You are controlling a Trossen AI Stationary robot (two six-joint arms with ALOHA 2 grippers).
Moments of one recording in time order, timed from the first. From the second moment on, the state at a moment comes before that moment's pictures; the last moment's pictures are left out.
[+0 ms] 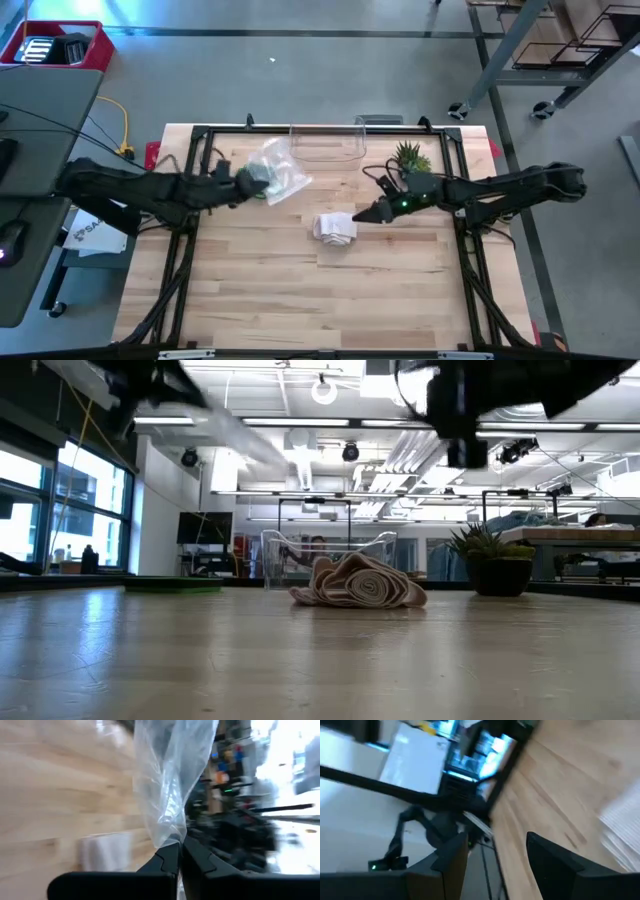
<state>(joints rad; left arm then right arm) -0.17 0.79 0.70 -0.29 -0.59 -1.55 0.00 1.16 0.60 0.34 -0.24 1.14</state>
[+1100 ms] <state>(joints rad) -0.20 0.98 1.17 0.05 -0.21 -1.52 0.15 1.40 1.58 -0.15 0.46 -1.26</state>
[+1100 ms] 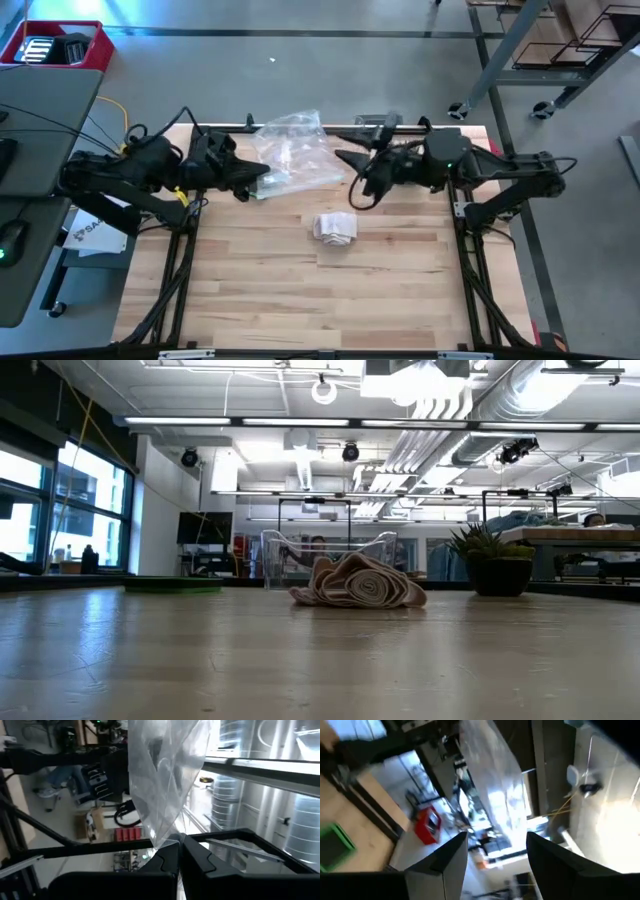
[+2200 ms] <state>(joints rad) -0.19 1.01 1.21 -0.04 -0.21 -1.64 0.24 1.50 1.62 -0.05 0.52 -1.41</state>
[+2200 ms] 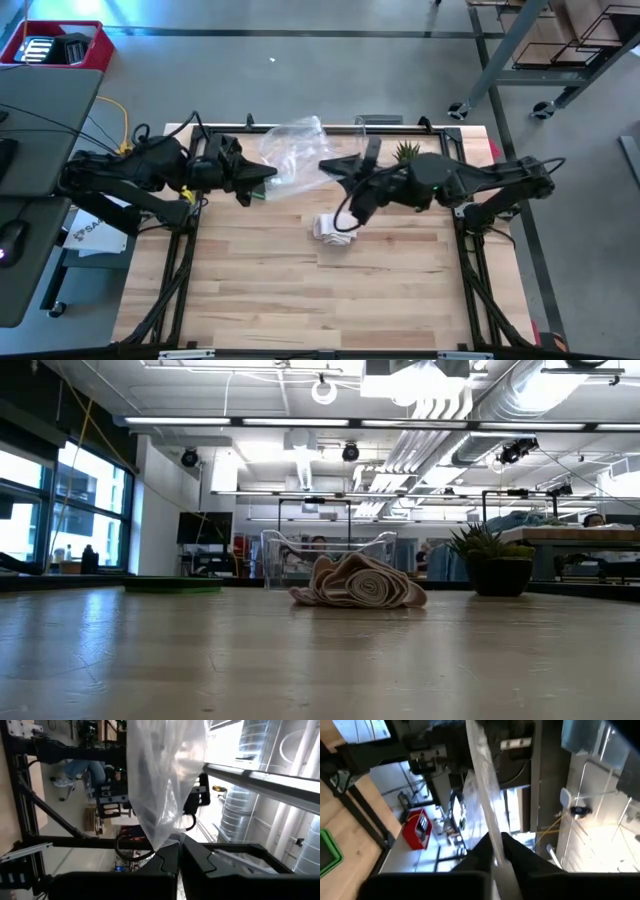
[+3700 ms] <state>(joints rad) -0.18 1.27 1.51 -0.43 -0.27 0.12 0.04 1.27 1.62 -0.79 -0.09 0.12</state>
